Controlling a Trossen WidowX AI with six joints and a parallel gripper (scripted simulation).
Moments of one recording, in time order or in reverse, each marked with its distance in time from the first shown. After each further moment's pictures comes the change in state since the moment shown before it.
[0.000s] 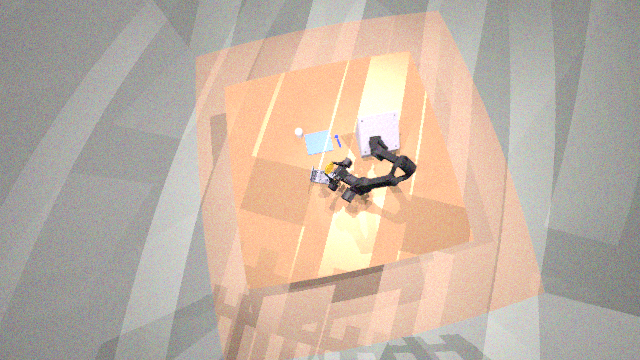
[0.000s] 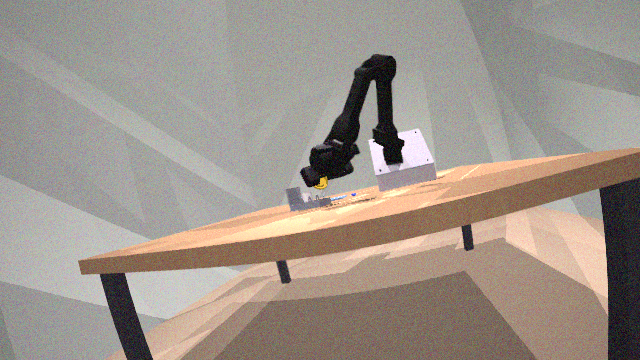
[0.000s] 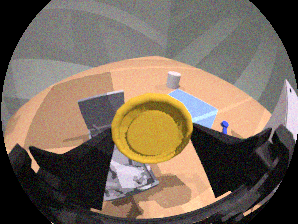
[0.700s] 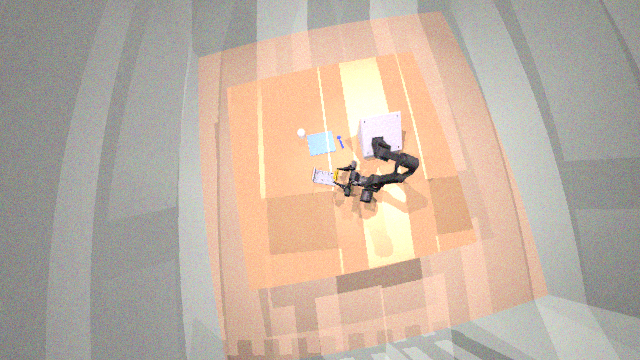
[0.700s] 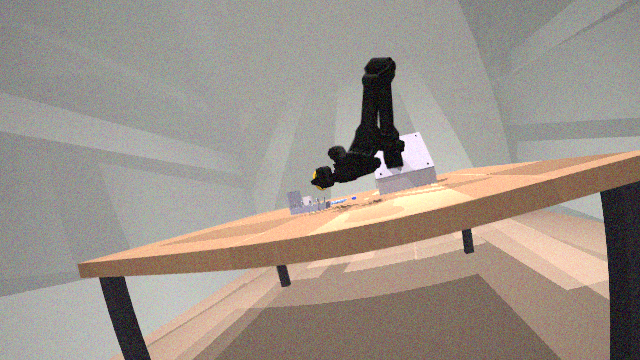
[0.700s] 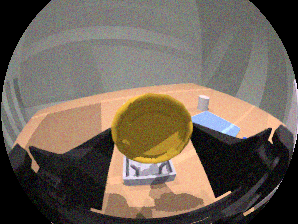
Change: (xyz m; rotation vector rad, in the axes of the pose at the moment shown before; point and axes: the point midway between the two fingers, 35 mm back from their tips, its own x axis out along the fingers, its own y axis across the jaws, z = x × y) arm -0.041 0.009 -0.009 -0.001 -0.276 0.329
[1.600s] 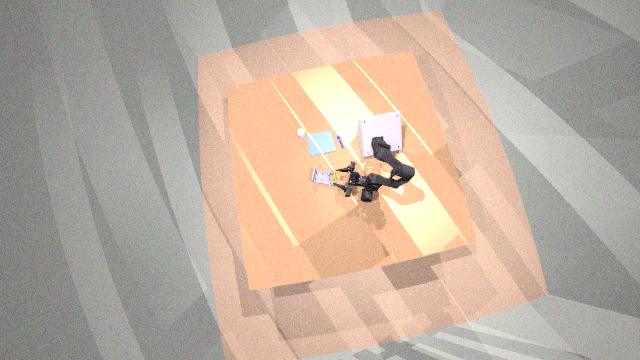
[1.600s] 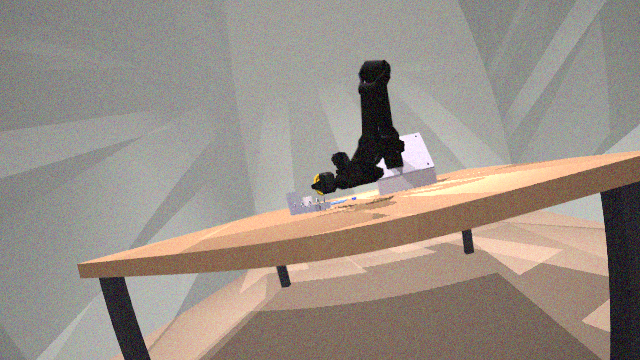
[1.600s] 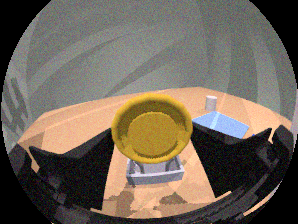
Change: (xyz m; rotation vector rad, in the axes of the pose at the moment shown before) arm 0.002 0.003 -0.015 0.033 -0.066 0.065
